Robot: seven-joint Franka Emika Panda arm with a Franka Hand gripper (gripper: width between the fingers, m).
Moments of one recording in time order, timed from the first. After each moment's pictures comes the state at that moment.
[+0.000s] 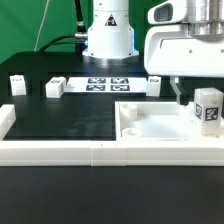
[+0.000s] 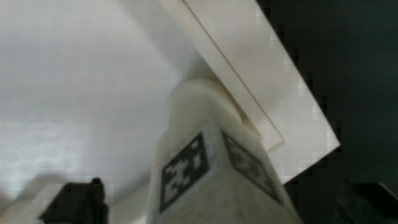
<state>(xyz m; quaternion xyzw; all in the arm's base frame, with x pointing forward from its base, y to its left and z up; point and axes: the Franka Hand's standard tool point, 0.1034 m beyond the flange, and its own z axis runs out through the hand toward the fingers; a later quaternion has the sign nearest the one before) 0.633 0.115 0.070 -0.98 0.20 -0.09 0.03</state>
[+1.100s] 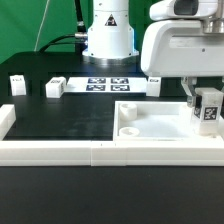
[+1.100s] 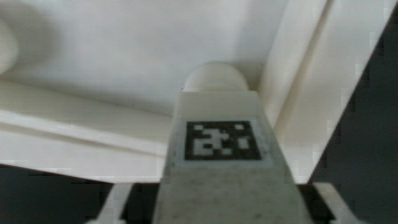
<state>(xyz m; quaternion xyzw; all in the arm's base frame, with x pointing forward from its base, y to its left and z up) 0.636 0.119 0.073 -0.99 -0.09 -0.10 -0.02</state>
